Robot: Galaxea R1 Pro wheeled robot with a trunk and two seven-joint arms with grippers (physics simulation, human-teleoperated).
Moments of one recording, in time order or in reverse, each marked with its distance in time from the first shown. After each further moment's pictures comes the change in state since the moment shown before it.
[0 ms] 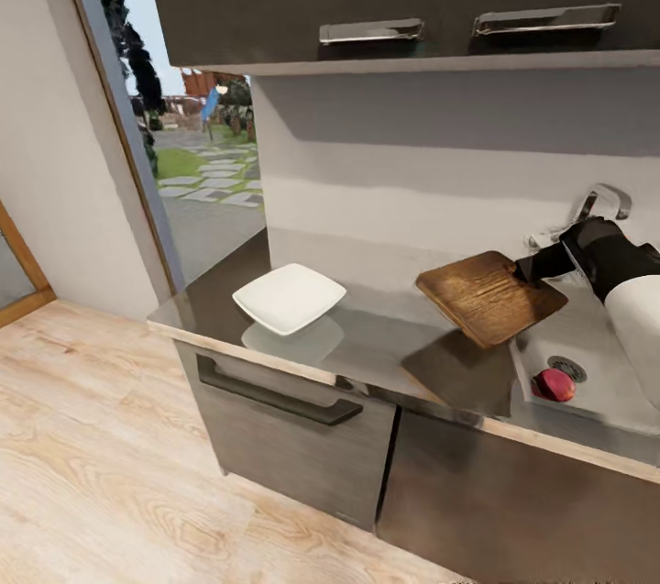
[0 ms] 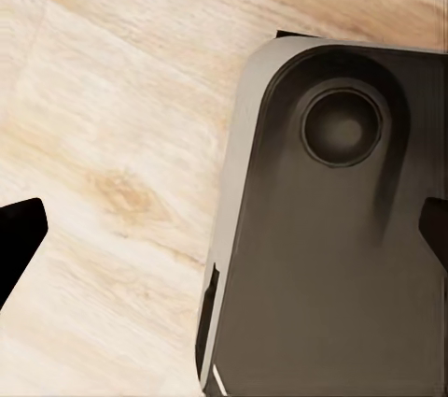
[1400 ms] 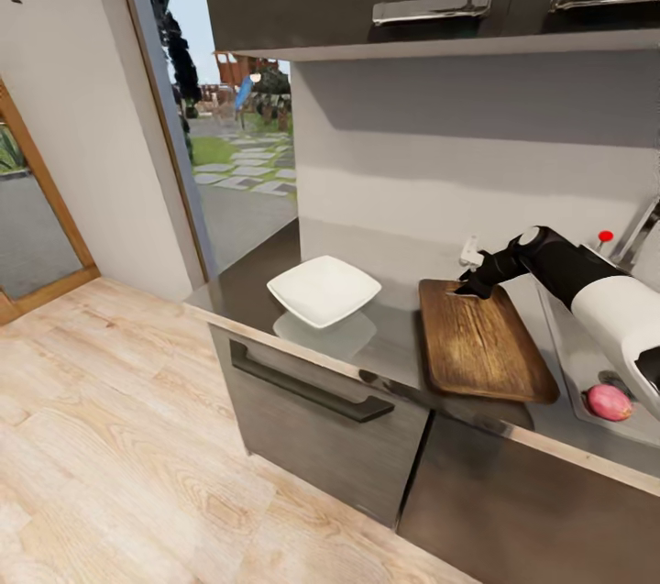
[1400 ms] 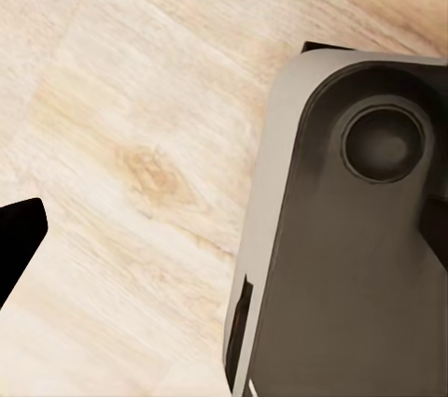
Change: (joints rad) left arm 0.000 0.025 0.003 -0.035 0.002 0.000 -0.001; right arm 0.000 0.050 0.467 0.000 0.005 -0.570 0.443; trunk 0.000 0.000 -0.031
